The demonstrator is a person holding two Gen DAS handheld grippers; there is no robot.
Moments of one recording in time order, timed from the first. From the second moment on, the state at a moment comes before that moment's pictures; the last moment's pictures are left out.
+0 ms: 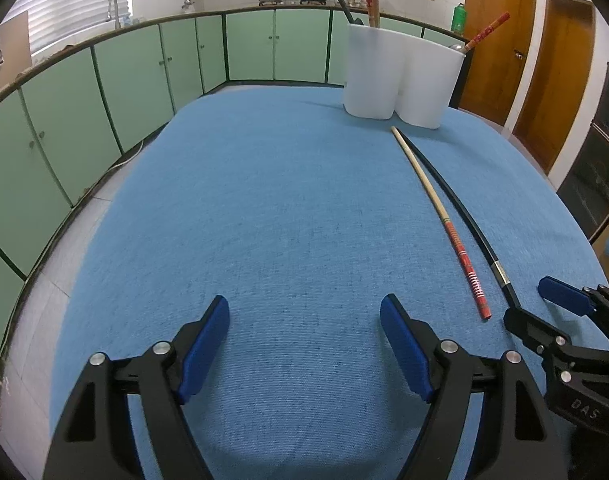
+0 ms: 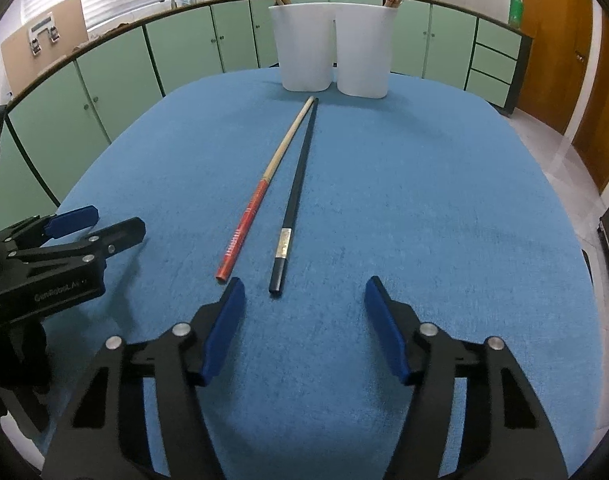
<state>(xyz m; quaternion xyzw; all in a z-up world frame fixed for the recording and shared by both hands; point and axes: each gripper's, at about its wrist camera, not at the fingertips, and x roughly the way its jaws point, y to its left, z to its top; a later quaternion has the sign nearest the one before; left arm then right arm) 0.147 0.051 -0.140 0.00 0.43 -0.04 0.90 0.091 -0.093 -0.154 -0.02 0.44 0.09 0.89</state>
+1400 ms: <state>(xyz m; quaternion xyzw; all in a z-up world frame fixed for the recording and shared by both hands) 0.149 -0.034 -0.143 0.02 0.44 -0.10 0.89 0.085 -0.161 -0.153 0.03 0.43 0.07 0.90</state>
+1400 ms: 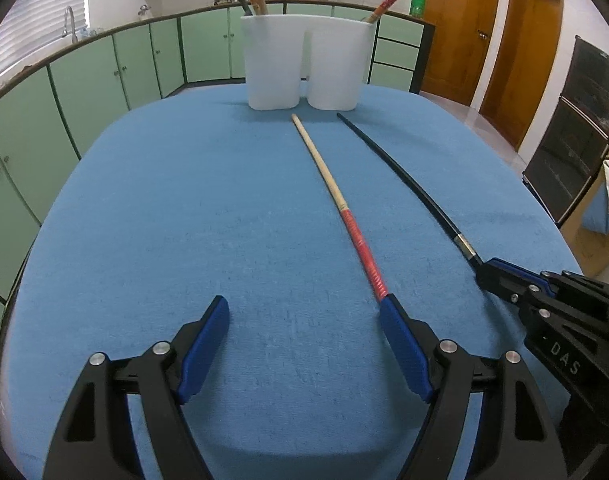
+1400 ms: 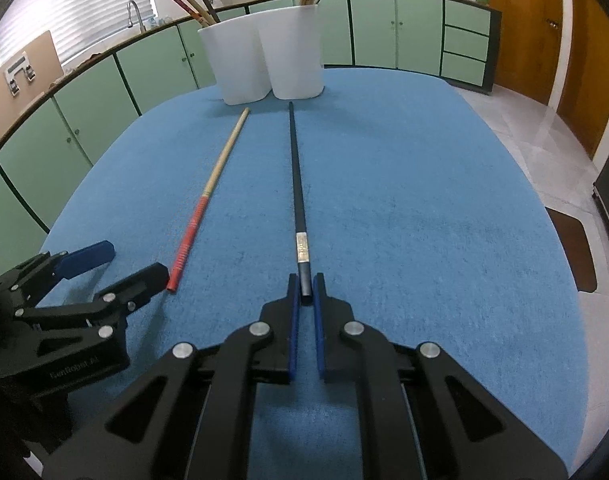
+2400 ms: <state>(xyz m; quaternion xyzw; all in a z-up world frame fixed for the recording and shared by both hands) 0.148 -0.044 -0.144 0.05 0.43 -0.06 0.90 0.087 -0.166 -0.155 0.02 0.43 0.08 0.90</state>
